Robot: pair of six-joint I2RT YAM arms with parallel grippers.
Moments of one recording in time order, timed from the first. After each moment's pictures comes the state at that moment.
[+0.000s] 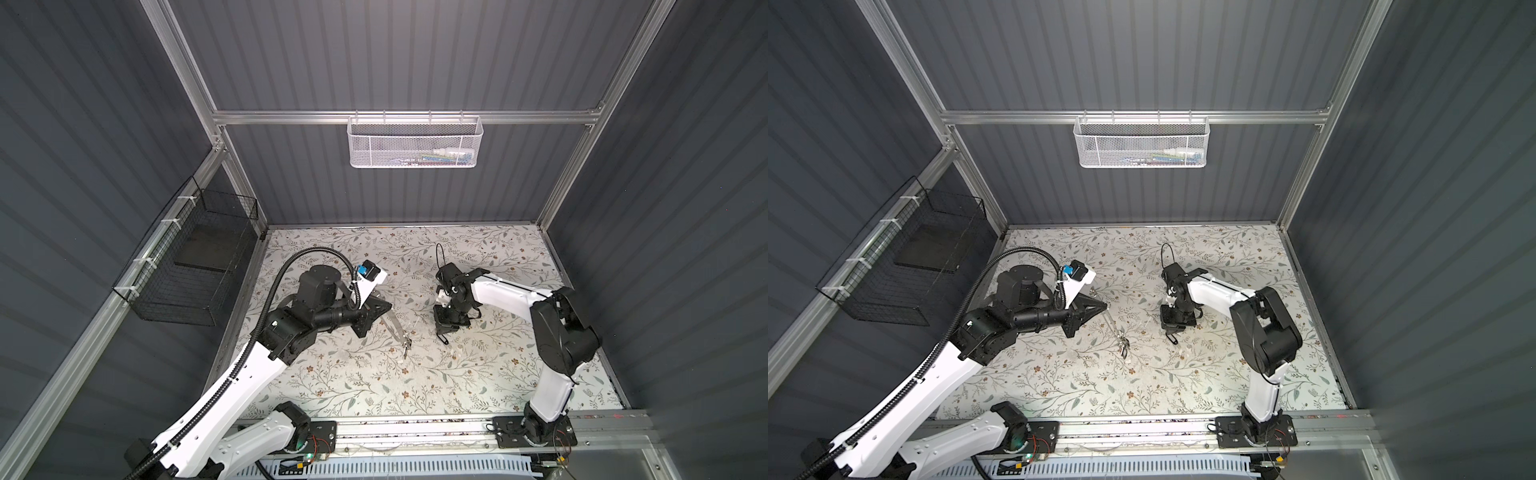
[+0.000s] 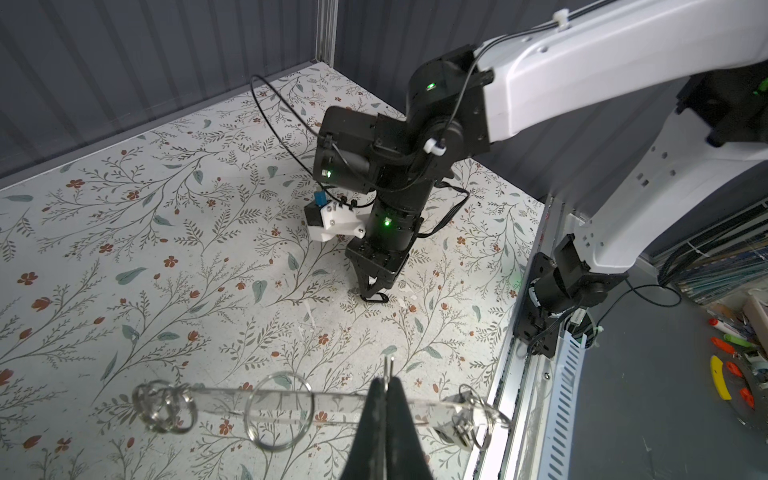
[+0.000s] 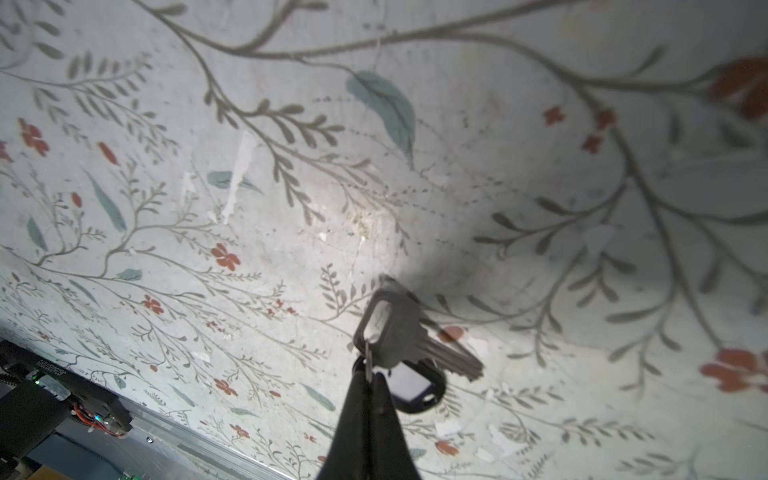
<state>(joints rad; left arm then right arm) -0.65 0.98 1.07 -0.62 0.46 0.00 0.53 1.80 1.19 -0.85 -0.29 0.42</state>
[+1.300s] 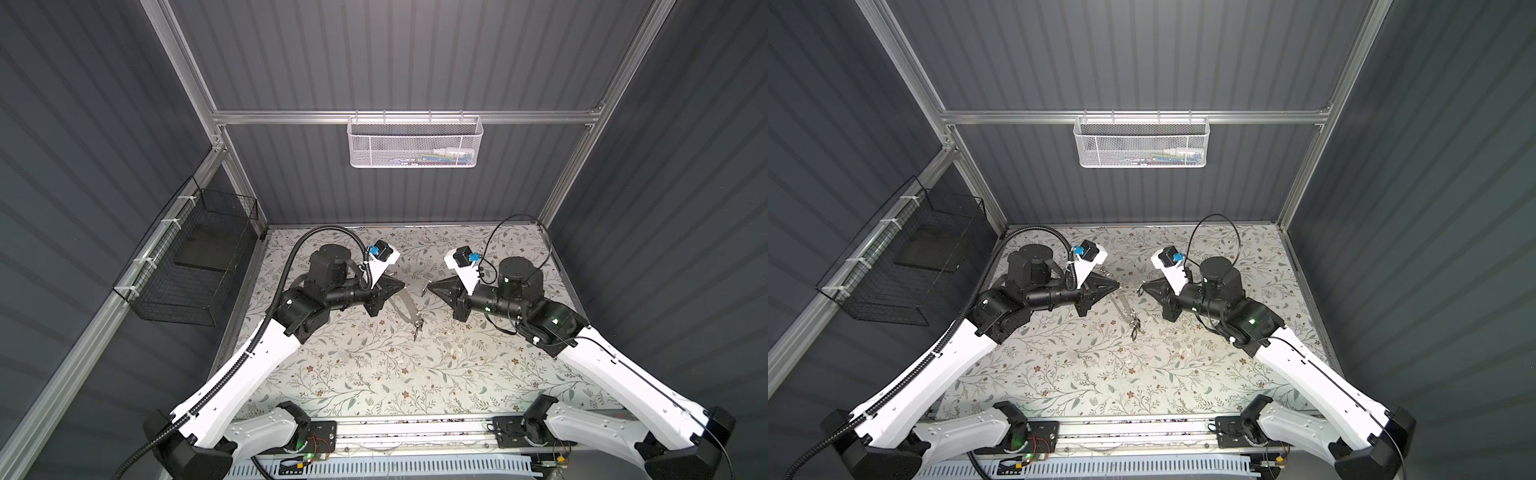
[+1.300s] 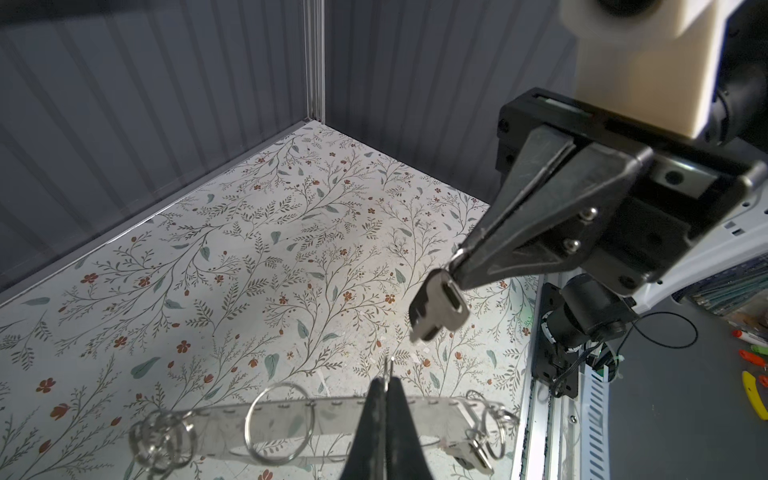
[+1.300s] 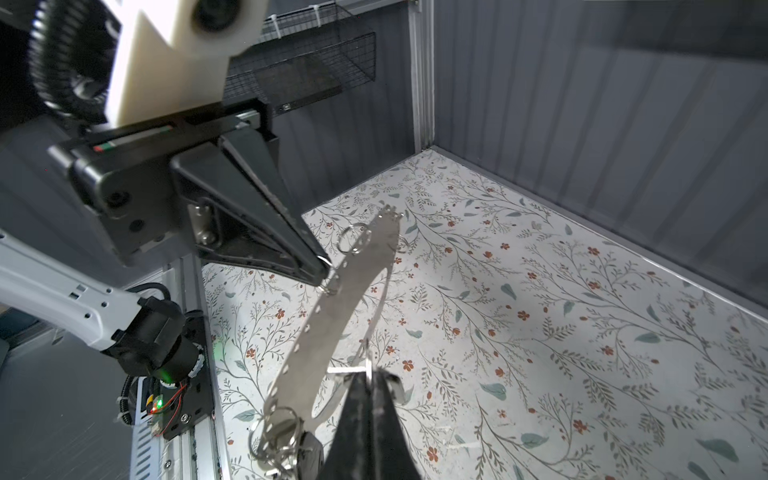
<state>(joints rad) -0.65 1.13 1.21 -0.51 0.50 0.07 0.70 1.04 1.05 -0.30 -0.38 0.02</state>
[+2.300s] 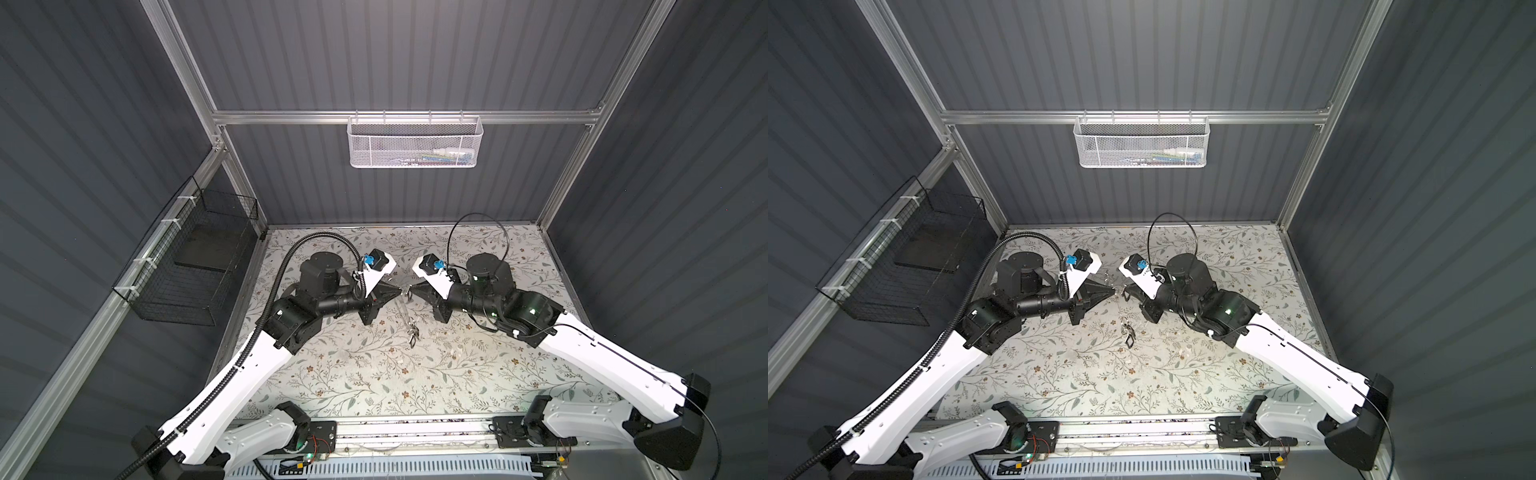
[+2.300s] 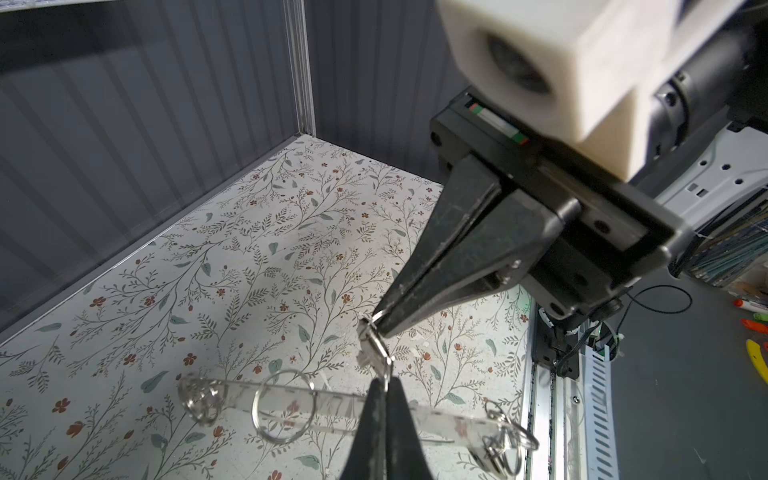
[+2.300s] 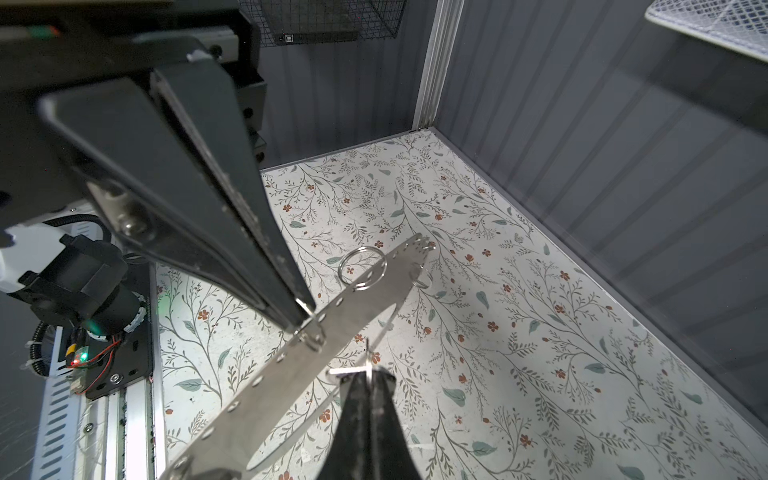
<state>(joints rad) -0.65 1.05 1.16 -0.51 0.52 0.13 0.85 1.19 1.20 -0.41 -0.19 -0.19</state>
